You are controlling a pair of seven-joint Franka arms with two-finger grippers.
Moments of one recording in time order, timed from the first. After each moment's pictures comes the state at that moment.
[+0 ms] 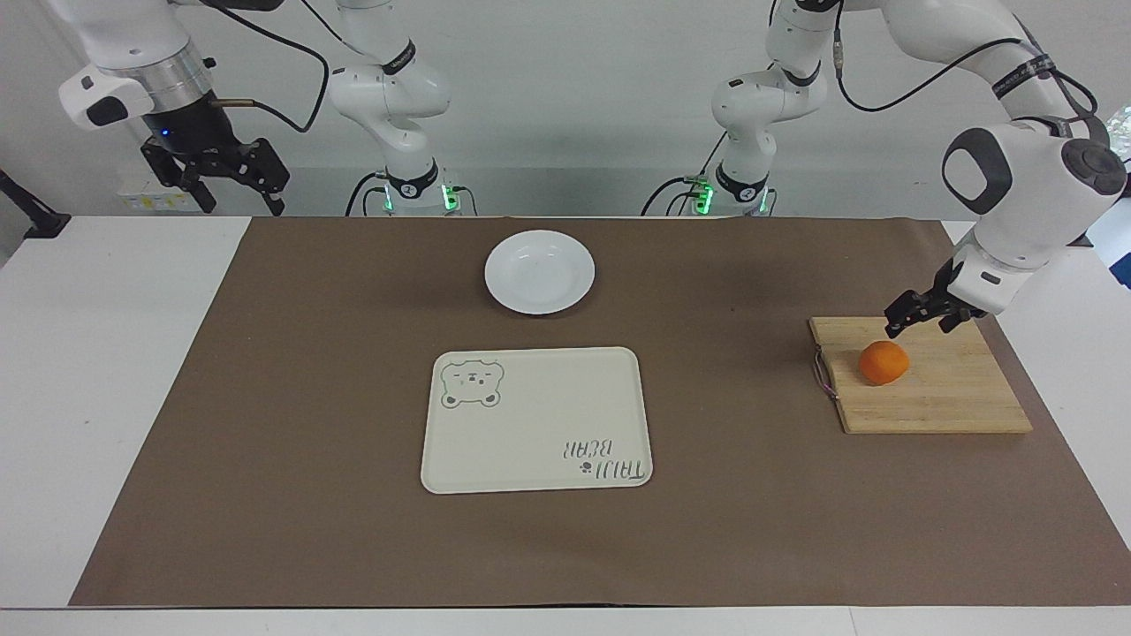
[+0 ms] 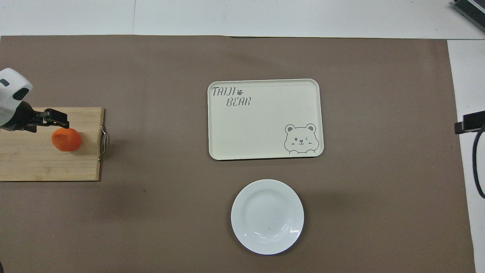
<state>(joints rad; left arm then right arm) 0.23 0.21 -0.10 -1.82 0.01 1.97 0.07 0.03 -0.03 -0.14 -1.51 0.01 1.49 -0.01</state>
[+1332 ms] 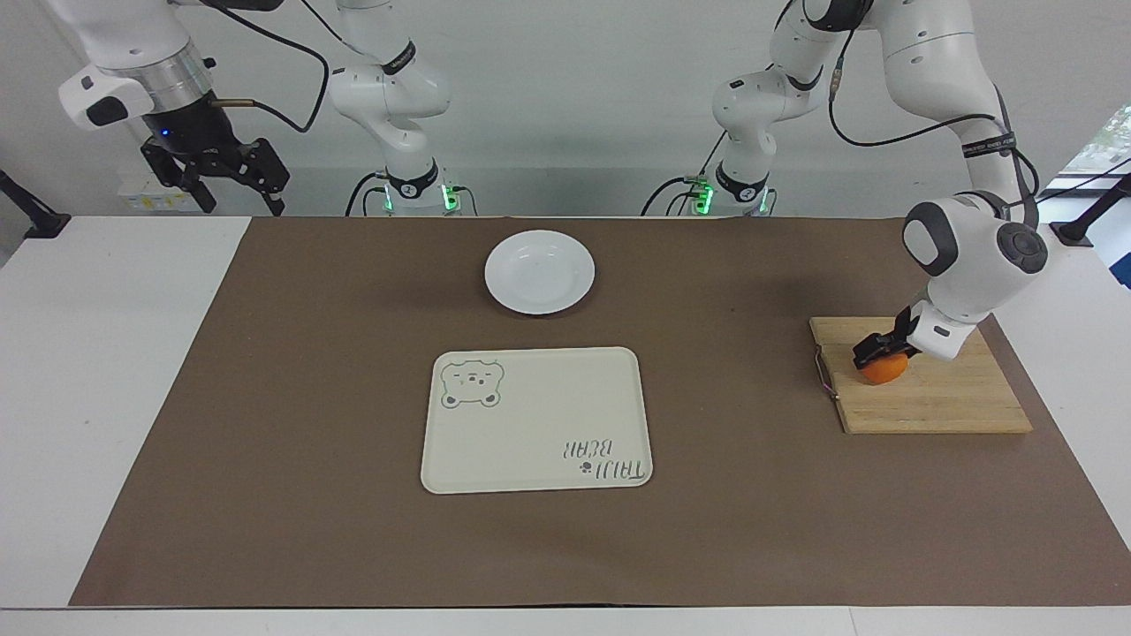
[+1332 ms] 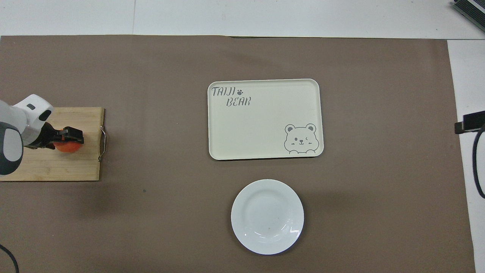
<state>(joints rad) 0.27 0.25 -0.11 -2.02 0.01 2.18 0.03 0.03 -0.03 -0.14 -1.51 0.01 1.49 -0.01</state>
